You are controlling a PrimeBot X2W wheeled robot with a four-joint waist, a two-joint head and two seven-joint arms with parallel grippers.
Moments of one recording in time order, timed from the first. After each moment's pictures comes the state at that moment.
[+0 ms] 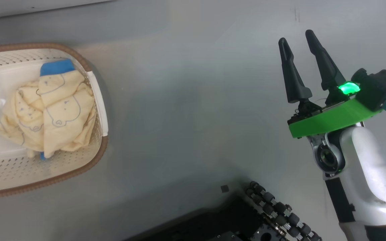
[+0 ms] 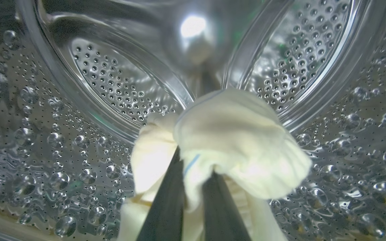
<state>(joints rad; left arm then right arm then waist) -1.72 0.60 -0.28 0.86 -0.30 -0.09 0.07 -0.46 -0.05 0.17 0.16 0.35 0.13 -0.25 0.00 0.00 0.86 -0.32</state>
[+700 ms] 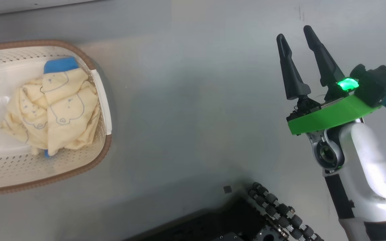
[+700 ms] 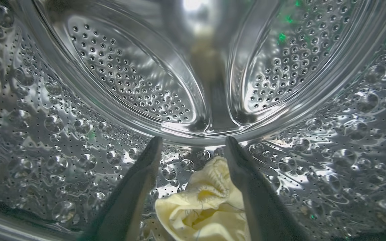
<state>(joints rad) -1.81 0.55 -0.36 1.10 -0.27 -0.11 -0.05 -0.48 -0.05 0.18 0.17 0.35 0.13 -0.25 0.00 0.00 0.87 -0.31</state>
